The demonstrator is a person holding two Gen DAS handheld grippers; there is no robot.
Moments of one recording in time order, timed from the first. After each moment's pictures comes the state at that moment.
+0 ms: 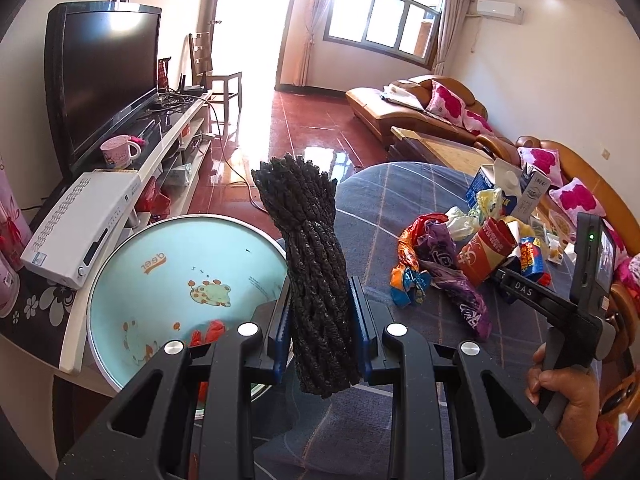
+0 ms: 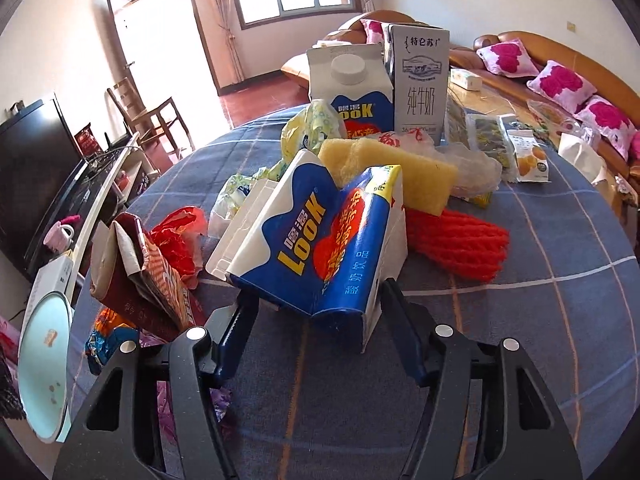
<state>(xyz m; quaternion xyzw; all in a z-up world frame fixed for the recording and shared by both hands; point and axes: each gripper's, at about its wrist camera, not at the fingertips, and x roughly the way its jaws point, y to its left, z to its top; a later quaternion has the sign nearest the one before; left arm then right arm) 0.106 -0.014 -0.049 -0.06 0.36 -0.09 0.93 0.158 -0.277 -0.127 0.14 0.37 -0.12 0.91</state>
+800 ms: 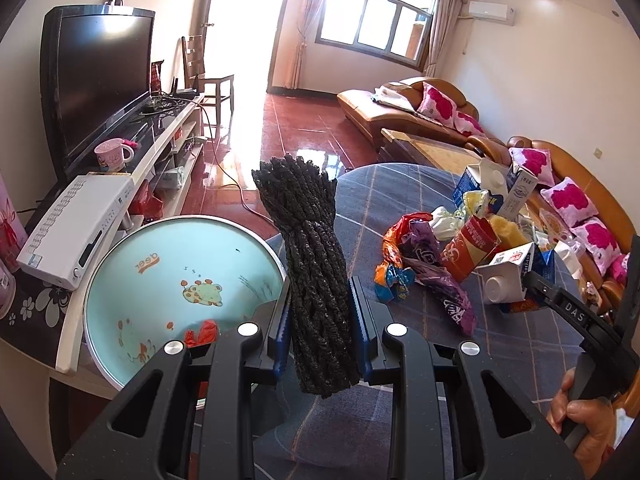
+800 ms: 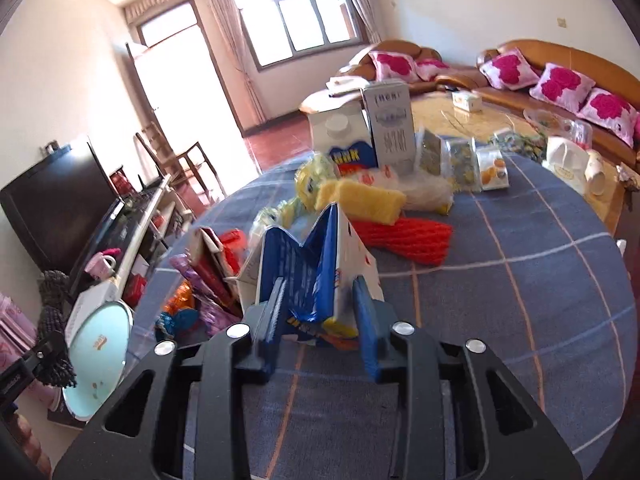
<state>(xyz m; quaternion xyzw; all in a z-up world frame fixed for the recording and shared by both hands) 0.096 -0.015 -0.043 -0.06 0.35 -0.10 0.93 0.073 -0.280 -0.082 0.17 0.29 -0.08 0.94</state>
